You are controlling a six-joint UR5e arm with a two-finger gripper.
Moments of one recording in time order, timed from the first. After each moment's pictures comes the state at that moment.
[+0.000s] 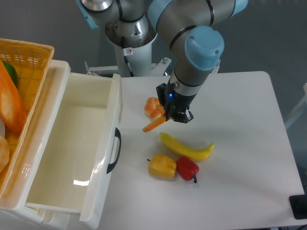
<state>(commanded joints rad) 2.55 -1.82 -1.48 -1.50 1.40 1.44</state>
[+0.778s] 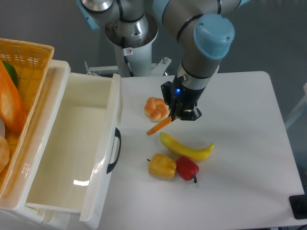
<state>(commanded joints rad) 2.58 -1.82 -1.41 -1.49 1.33 1.32</state>
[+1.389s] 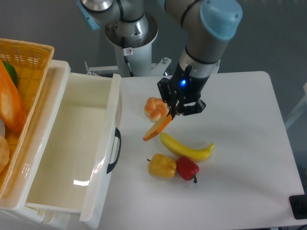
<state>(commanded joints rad) 2.61 -1.75 -1.40 -1.49 1.17 0.95</state>
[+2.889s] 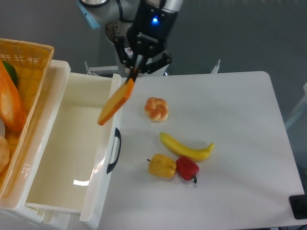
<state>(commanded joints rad) 2.49 -1.56 -1.46 -1.48 1.00 0.62</state>
